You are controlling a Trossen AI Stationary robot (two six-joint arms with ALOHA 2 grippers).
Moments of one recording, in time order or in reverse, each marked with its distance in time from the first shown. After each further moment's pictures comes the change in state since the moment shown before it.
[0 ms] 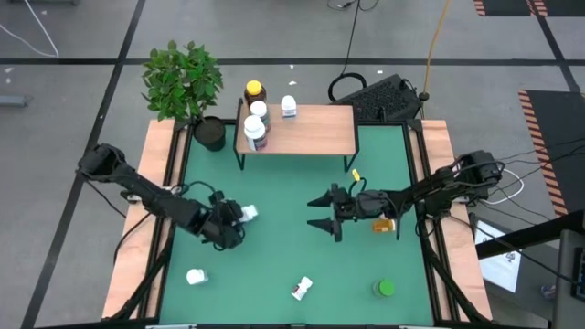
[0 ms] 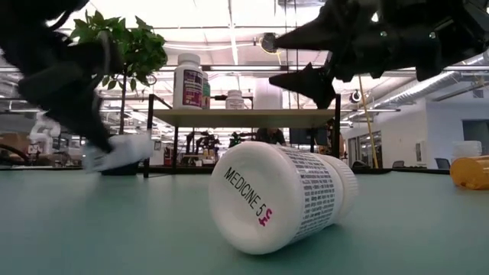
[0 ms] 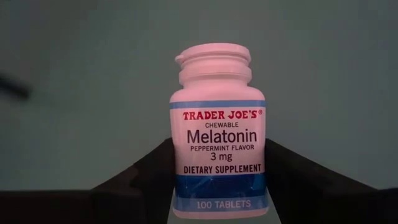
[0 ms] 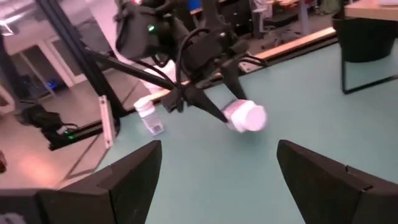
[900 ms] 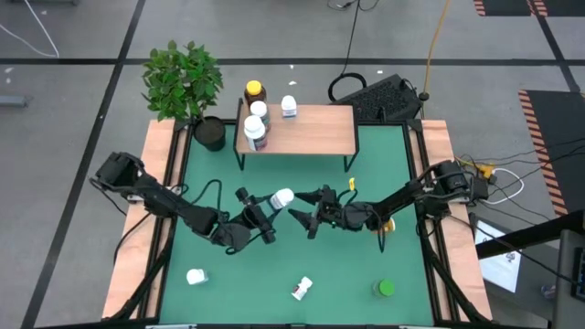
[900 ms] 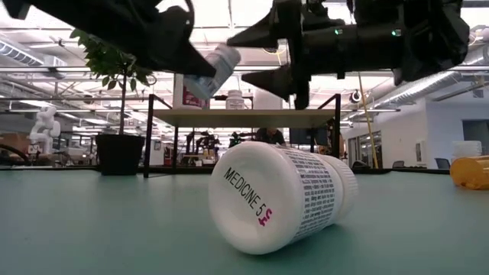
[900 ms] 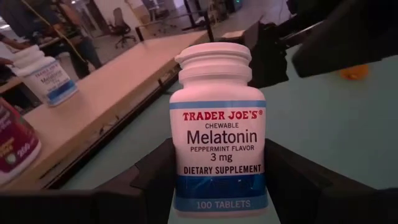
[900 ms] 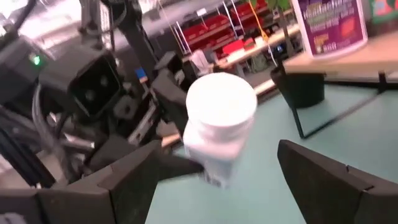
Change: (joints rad) left arm 0.026 0.241 0.138 0.774 -0.490 0.604; right arm 0.068 0.300 0.208 0.268 0.412 0.014
